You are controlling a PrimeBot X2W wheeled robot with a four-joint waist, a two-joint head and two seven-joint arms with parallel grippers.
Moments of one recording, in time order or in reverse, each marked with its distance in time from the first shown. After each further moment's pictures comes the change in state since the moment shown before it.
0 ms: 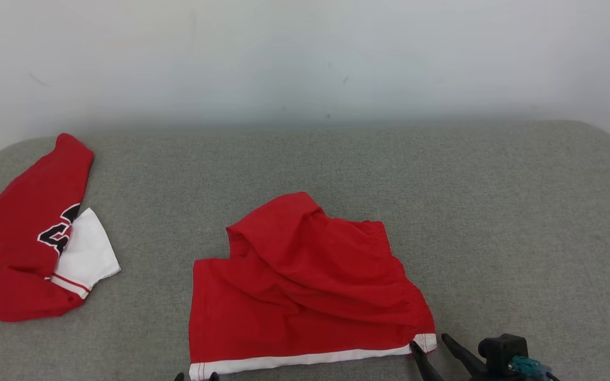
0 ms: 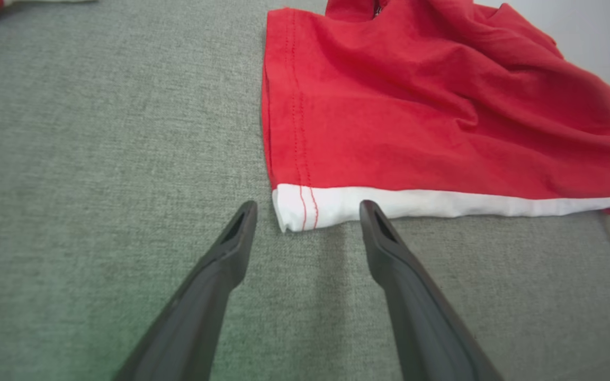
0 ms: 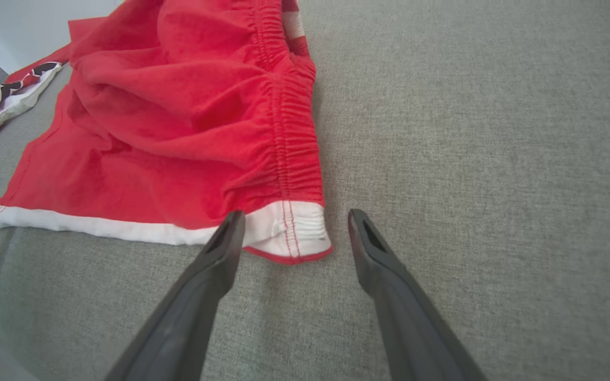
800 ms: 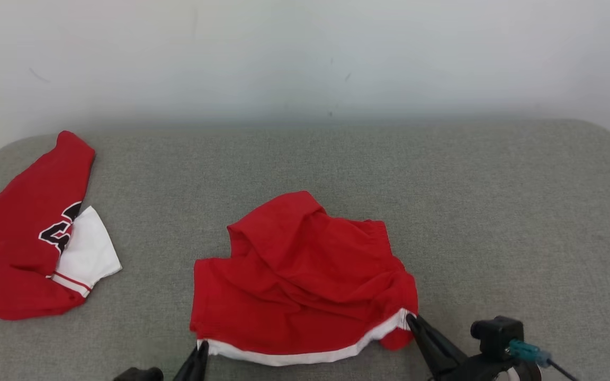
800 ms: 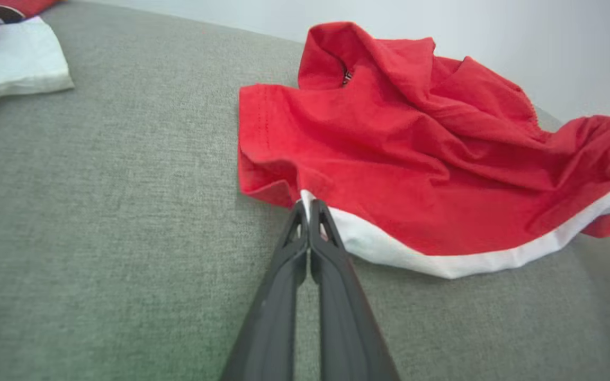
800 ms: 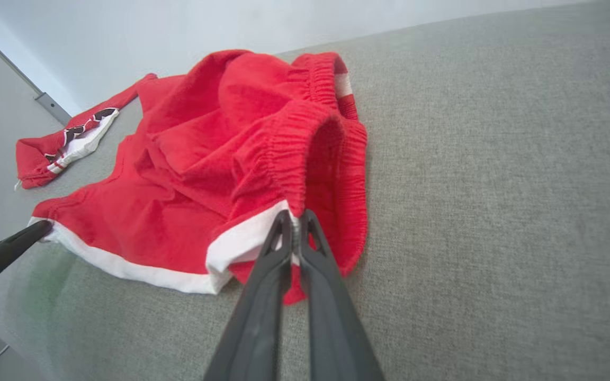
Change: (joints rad) left arm -0.068 0.002 -0.018 -0.016 0.015 -0.008 0.000; right arm -0.057 -0.011 0.085 -0.038 0.102 0.000 -0.053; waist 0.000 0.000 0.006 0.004
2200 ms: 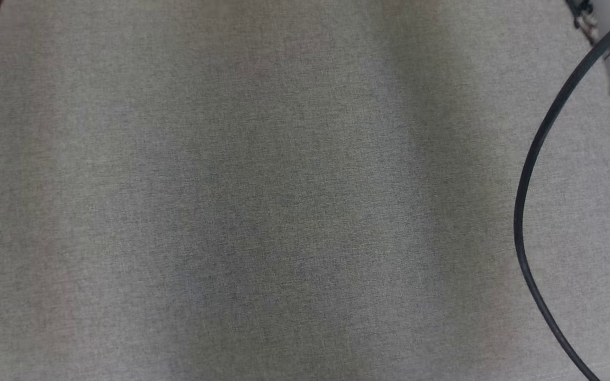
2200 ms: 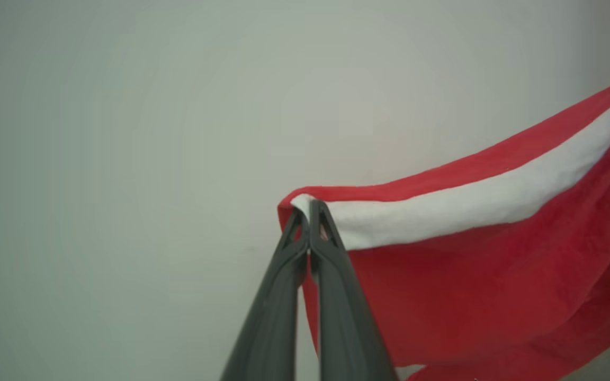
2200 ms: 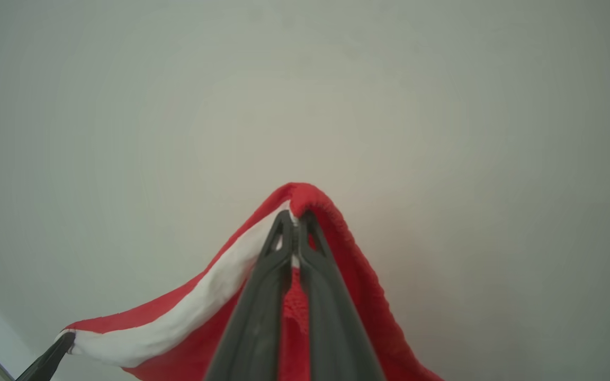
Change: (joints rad) left arm -1.516 0.332 -0.352 0.249 -0.216 -0.009 0.134; right arm -1.512 0.100 -0.055 0.529 0.483 0.000 -0.005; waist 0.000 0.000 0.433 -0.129
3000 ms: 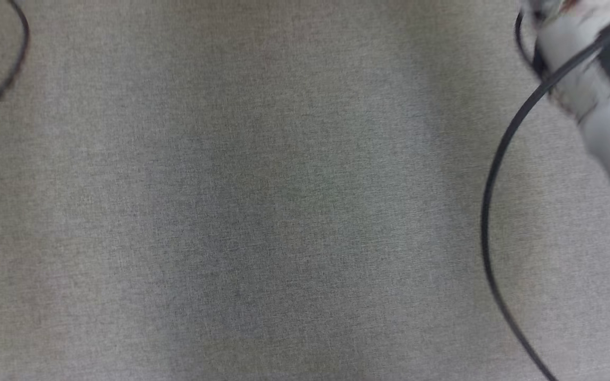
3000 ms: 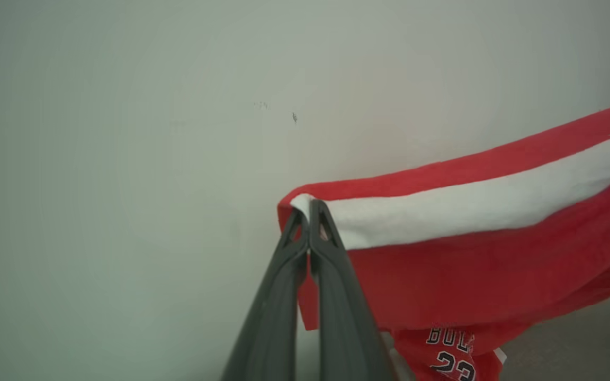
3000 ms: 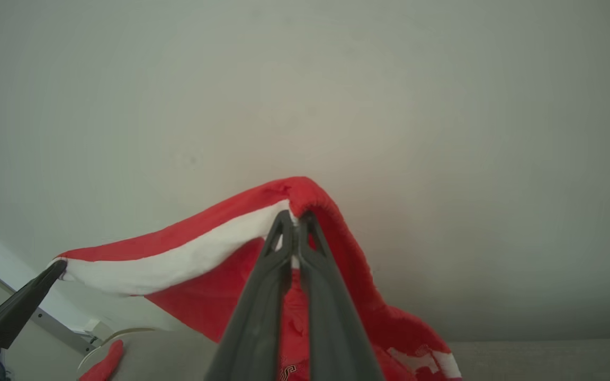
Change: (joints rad) left arm 0.071 0.019 -0.131 0.130 -0.124 0.000 -0.123; right arm 0.098 -0.074 0.281 -0.047 0.114 0.000 0.028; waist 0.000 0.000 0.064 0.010
